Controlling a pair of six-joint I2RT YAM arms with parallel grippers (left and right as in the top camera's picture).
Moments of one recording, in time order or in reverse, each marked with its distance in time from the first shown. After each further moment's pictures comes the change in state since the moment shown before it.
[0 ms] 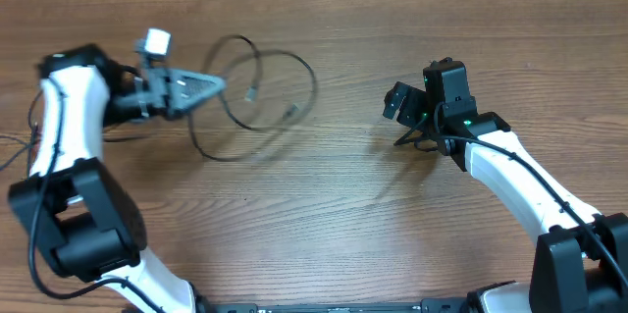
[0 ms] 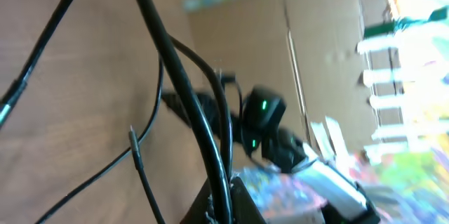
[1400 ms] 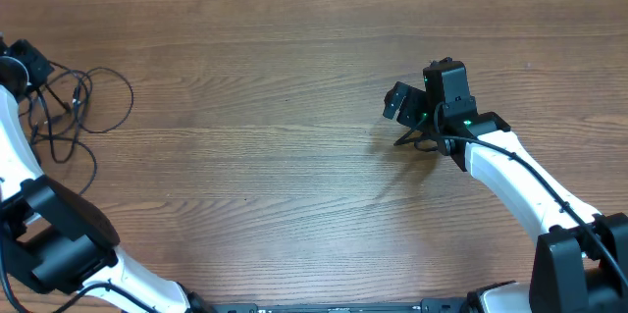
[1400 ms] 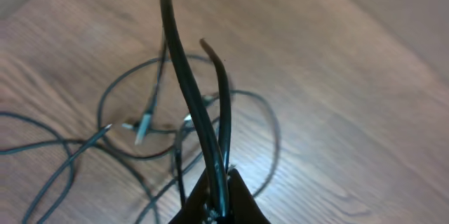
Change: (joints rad) left arm 0.277 0.029 0.202 0.864 -1.357 -0.819; right arm 0.000 0.000 0.000 0.000 0.000 0.000
